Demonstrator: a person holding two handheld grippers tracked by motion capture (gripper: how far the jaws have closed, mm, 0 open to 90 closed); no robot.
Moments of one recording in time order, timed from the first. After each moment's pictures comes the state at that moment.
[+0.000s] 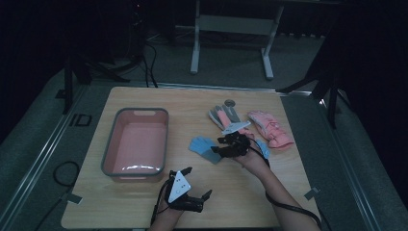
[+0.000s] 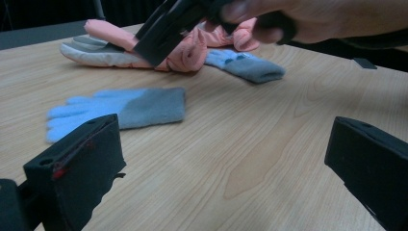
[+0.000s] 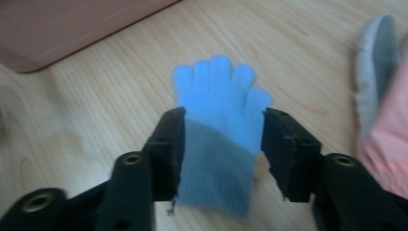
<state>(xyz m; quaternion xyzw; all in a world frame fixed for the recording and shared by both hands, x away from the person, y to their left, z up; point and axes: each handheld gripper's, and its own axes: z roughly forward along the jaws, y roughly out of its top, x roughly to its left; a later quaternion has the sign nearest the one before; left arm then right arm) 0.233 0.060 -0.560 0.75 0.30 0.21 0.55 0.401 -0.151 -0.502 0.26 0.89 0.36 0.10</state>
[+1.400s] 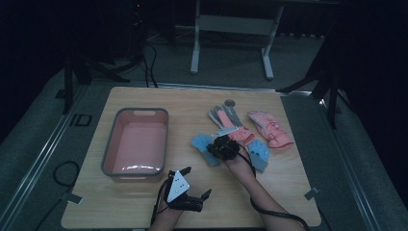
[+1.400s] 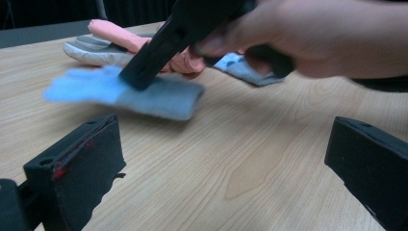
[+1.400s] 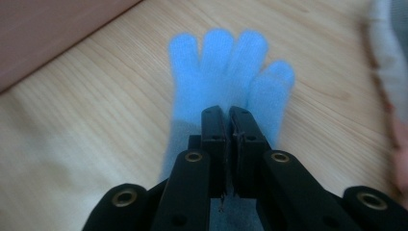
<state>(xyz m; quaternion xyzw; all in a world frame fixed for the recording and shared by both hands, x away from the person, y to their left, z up) 0.233 0.062 -0.560 0.74 0.31 0.21 0.56 0.381 -0.123 -0.513 0.35 0.86 0.34 0.14</state>
